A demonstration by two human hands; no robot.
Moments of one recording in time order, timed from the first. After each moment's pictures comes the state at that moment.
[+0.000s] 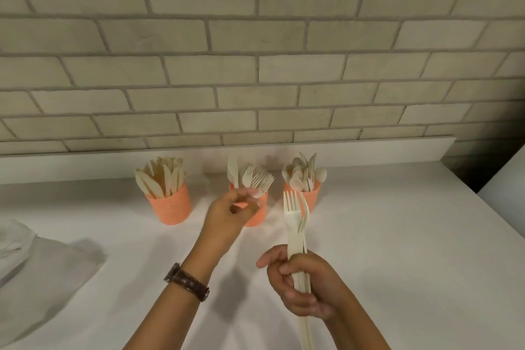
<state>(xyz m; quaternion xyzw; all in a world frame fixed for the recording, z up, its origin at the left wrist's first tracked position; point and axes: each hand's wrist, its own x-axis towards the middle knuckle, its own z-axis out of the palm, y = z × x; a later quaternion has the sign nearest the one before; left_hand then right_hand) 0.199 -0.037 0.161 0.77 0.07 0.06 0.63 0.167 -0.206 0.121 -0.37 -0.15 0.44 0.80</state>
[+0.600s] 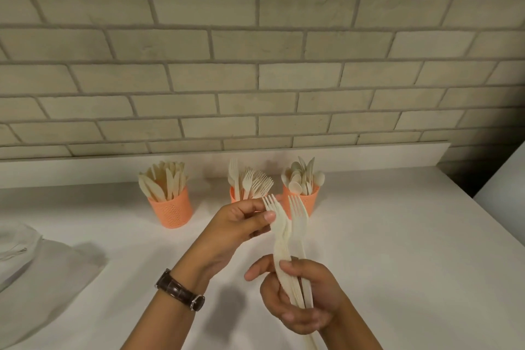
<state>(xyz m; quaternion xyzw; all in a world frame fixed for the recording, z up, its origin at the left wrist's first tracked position) 0.173 -0.040 0.185 0.64 -0.05 -0.10 0.76 0.158 -0.197 0.135 -0.26 -0.27 0.54 0.75</state>
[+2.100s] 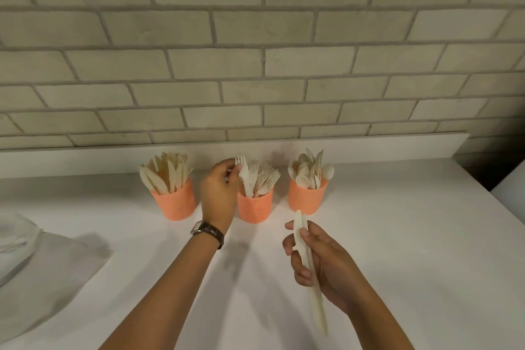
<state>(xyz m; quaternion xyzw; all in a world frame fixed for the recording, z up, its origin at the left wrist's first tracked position) 0.271 -0.015 0.119 0.79 0.09 0.29 0.53 0.174 -0.214 0.130 -0.52 -0.04 0.25 0.82</state>
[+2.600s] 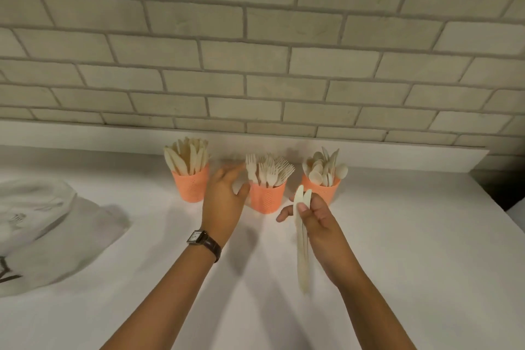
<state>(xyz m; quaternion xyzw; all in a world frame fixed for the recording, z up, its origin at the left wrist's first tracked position) 0.216 0.002 0.115 0.88 0.09 0.23 0.41 0.176 -0.188 0.153 -0.73 -0.14 0.10 0.66</state>
